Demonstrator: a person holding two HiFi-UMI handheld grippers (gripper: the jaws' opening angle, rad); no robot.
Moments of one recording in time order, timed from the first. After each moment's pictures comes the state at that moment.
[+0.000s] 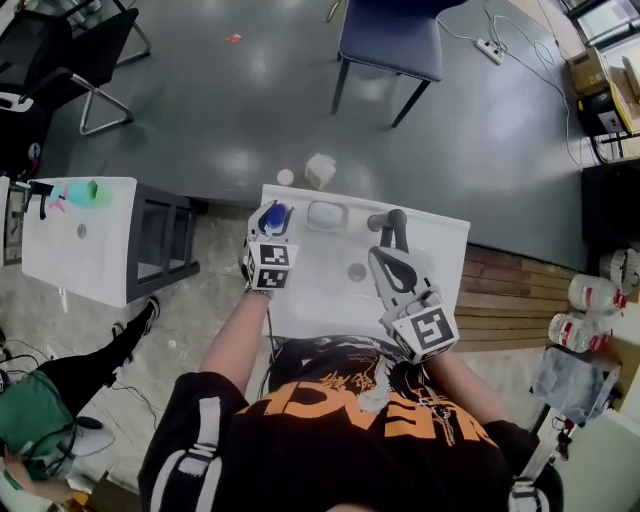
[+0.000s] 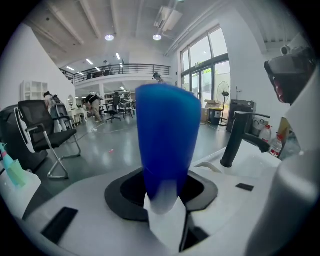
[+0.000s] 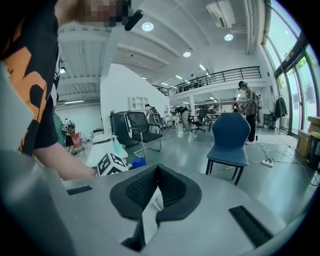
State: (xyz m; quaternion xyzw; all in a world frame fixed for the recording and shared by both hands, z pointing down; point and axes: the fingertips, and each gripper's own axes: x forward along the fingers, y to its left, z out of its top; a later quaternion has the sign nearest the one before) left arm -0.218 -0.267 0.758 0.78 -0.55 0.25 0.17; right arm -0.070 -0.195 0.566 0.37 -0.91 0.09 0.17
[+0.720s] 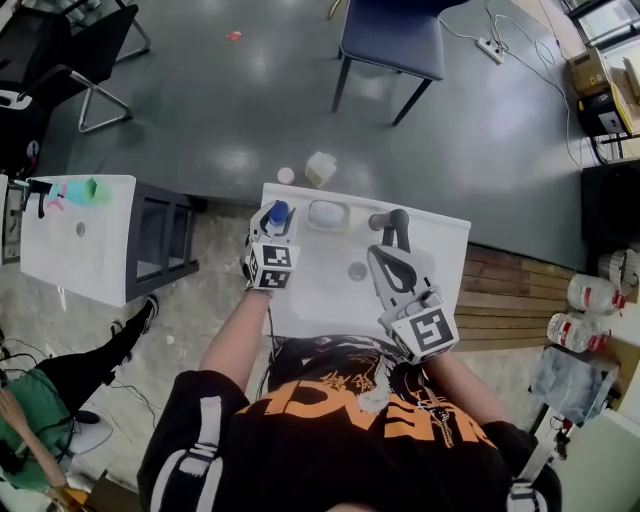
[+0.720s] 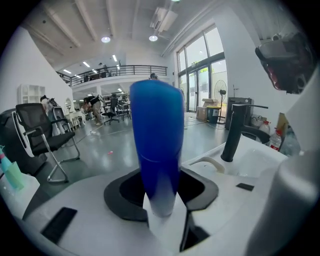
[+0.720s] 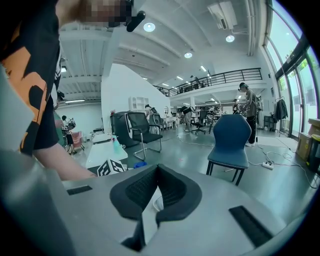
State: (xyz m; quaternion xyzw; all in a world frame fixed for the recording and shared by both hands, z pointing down) left arm -0.217 -0.265 0.772 0.79 -0.54 0.25 0.15; right arm -0.079 -0.197 0.561 0.37 -0.91 0.08 0.16
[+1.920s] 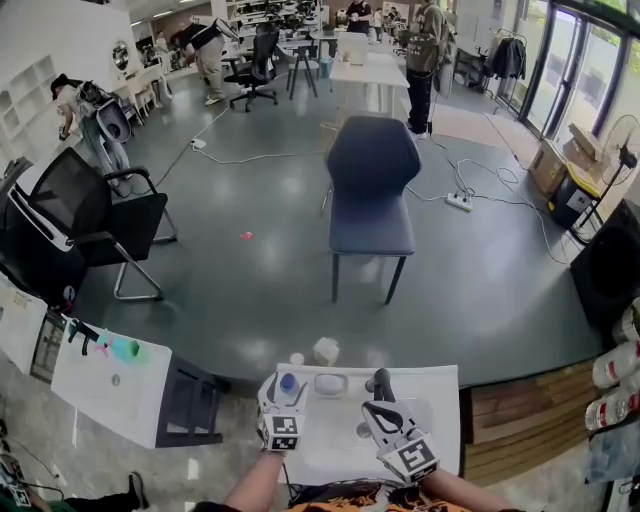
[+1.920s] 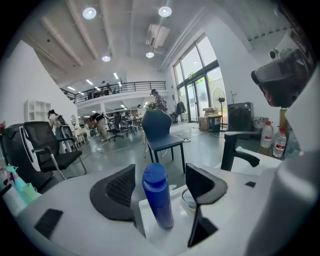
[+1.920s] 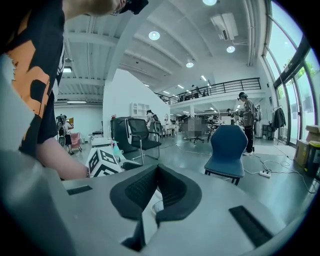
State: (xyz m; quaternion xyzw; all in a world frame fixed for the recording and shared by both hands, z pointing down) left arm -0.218 -0.238 0.684 0.79 -0.57 0.21 0.07; right arm -0.062 -0.157 0.540 0.37 -0.92 0.05 0.13
